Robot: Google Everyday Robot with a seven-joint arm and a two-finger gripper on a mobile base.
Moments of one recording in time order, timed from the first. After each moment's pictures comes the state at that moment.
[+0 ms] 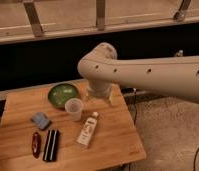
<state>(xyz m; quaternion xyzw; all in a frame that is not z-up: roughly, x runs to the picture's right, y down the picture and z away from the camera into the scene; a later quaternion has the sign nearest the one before) 0.005 0.058 0.648 -0.16 0.22 0.75 0.60</state>
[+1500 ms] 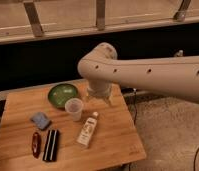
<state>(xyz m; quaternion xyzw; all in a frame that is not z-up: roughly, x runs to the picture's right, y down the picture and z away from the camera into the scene) 0.005 0.056 0.647 -0.16 0.21 0.75 0.60</state>
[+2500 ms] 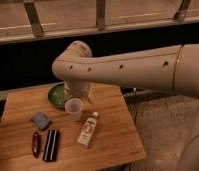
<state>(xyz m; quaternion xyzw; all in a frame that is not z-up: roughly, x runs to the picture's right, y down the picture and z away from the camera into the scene) -0.093 0.046 0.644 -0.18 0.16 0.73 0.64</state>
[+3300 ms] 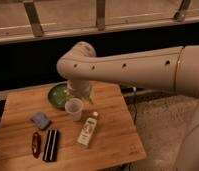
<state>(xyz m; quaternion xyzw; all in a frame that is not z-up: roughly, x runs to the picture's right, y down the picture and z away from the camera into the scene) -0.081 0.056 0.661 -0.22 0.17 0.73 0.63</state>
